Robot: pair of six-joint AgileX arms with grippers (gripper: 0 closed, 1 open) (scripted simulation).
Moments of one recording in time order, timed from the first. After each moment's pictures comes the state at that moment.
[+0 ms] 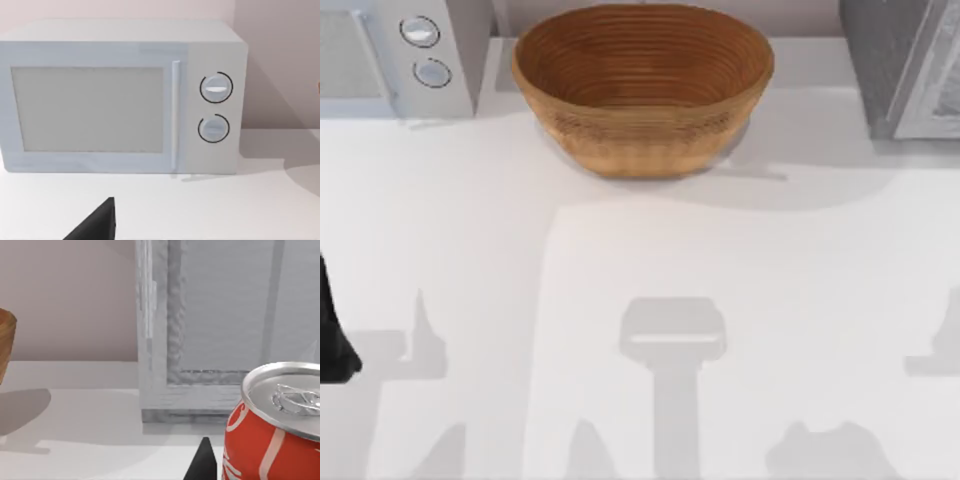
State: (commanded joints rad) left arm 0.00 0.00 0.00 0.00 0.00 0.00; right arm 0.02 0.06 0.06 -0.03 0.01 0.00
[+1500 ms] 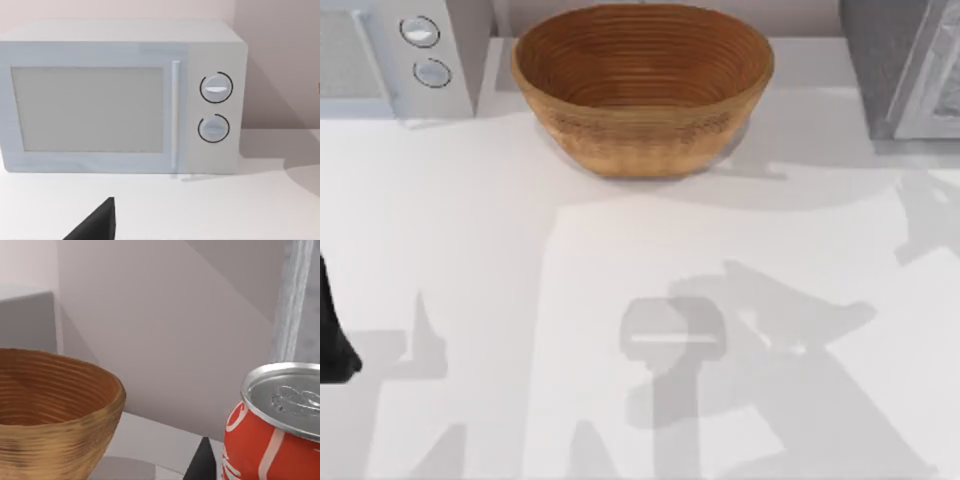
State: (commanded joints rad) left arm 0.00 0.00 0.00 0.00 0.00 0.00; right arm -0.24 1.37 0.47 0.97 -0.71 0.02
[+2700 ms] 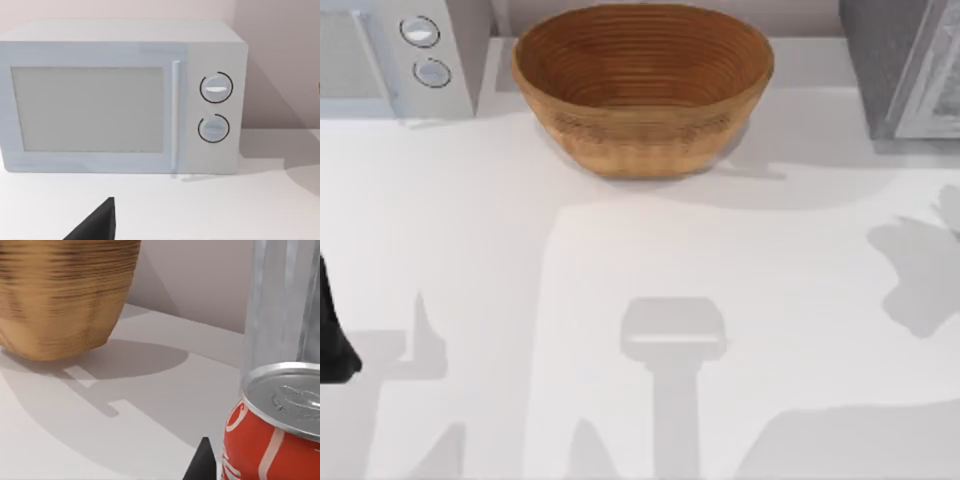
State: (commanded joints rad) left arm 0.00 0.00 0.00 0.00 0.00 0.00; right arm -0.40 2.32 0.76 1.59 -1.14 0.03
